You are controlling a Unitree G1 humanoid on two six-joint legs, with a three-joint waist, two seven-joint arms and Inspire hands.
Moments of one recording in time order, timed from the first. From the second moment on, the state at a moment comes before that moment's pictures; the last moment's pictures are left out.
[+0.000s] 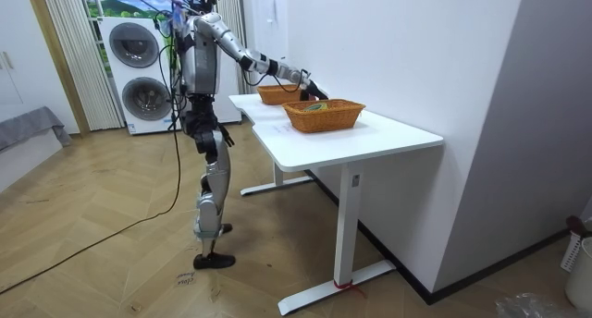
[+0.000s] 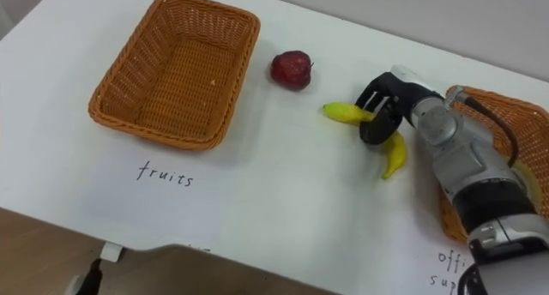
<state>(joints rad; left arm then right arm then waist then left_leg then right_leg) 0.11 0.27 -0.08 0.86 0.27 0.04 0.23 -0.62 -0.57 0.29 0.74 -0.40 0.10 0.26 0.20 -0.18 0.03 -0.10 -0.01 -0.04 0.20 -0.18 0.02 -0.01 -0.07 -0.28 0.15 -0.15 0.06</state>
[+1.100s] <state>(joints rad) 0.13 0.26 -0.06 0.88 0.28 0.04 0.24 -0.60 -0.57 0.29 0.45 -0.35 0.09 0.30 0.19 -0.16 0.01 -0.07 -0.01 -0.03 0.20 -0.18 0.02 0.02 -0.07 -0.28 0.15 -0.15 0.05</state>
